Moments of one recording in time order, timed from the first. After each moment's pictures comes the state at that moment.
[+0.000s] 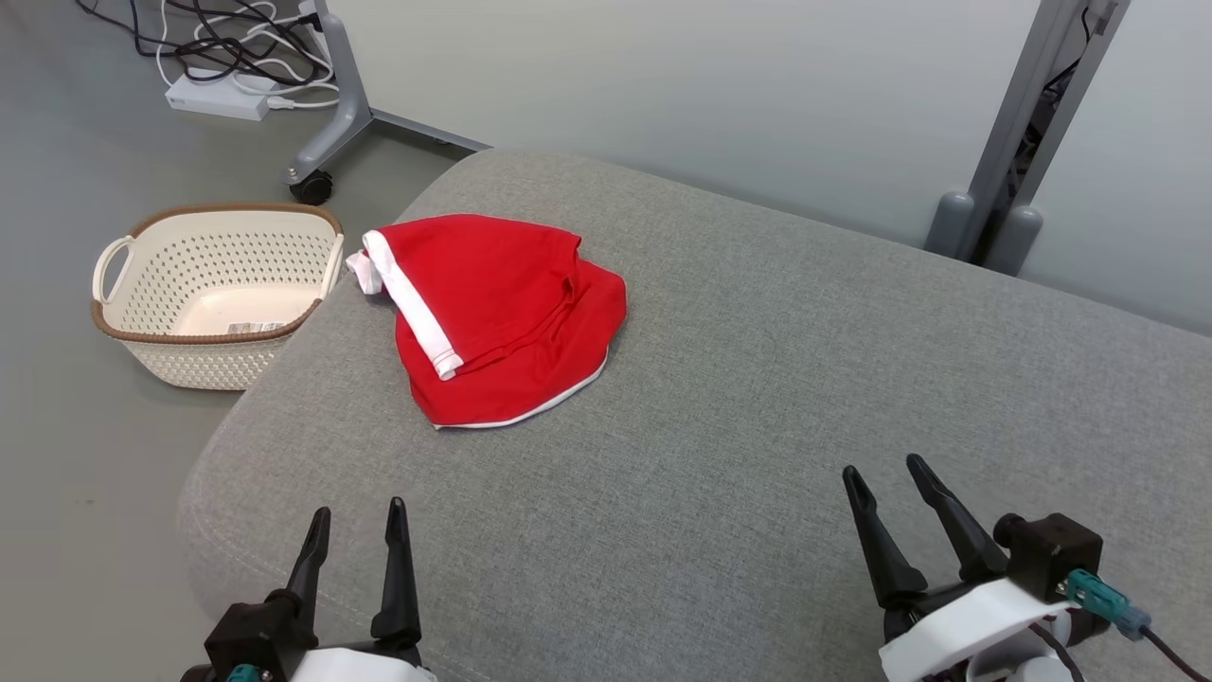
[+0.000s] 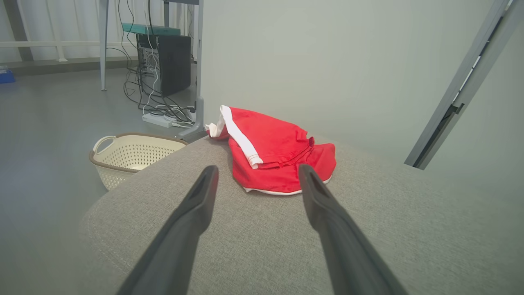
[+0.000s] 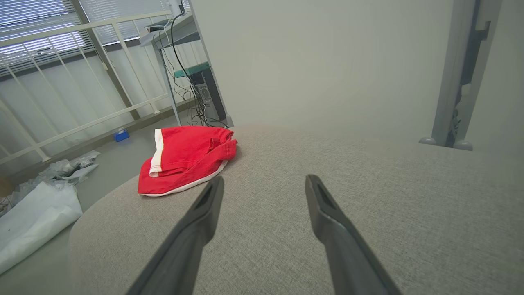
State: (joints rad) left arm 0.06 0.05 -0.17 0.17 -0.33 0.12 -0.26; right arm -0.12 -0.13 0.28 0.33 0.41 0.13 -0.26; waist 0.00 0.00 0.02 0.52
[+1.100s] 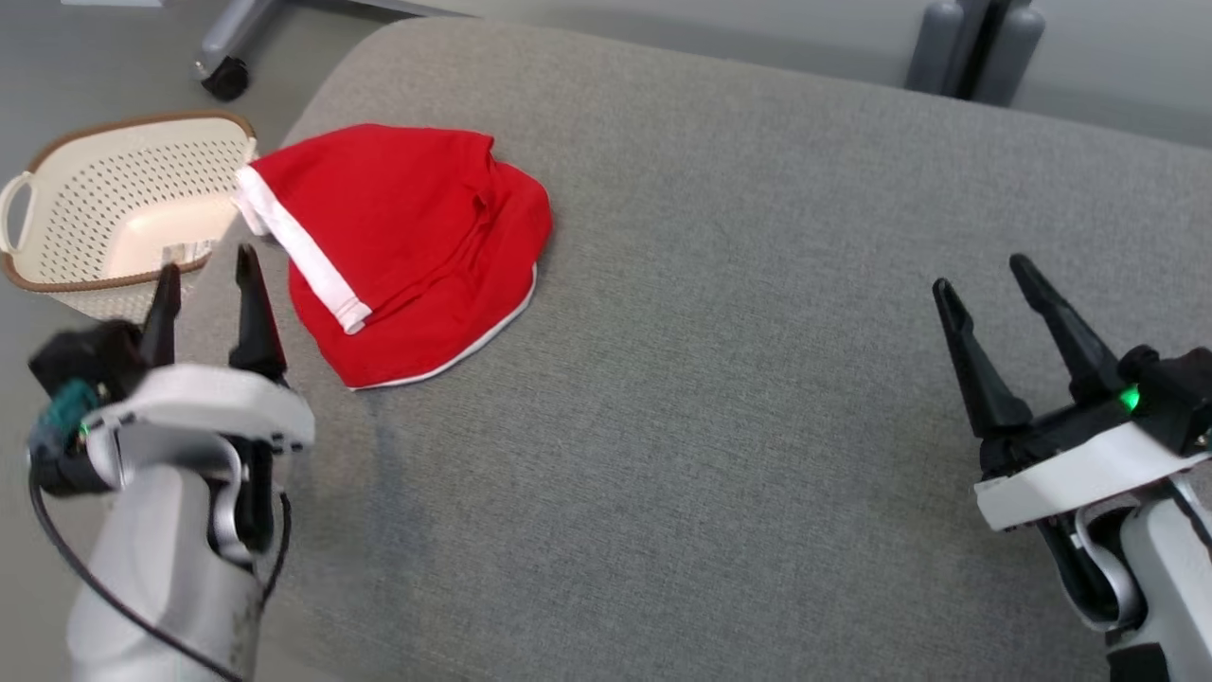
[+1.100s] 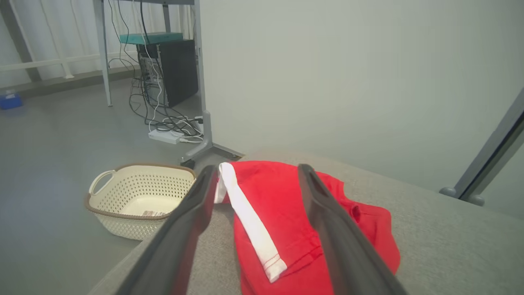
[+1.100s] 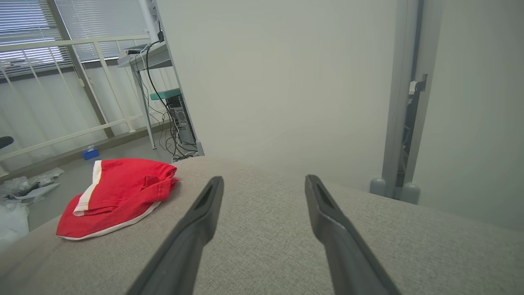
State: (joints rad) left arm -0.44 0.11 0.02 0.45 -0.37 0.06 -0.18; right arm -0.32 -0.31 0.26 0.16 0.40 0.13 -0.22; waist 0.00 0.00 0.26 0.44
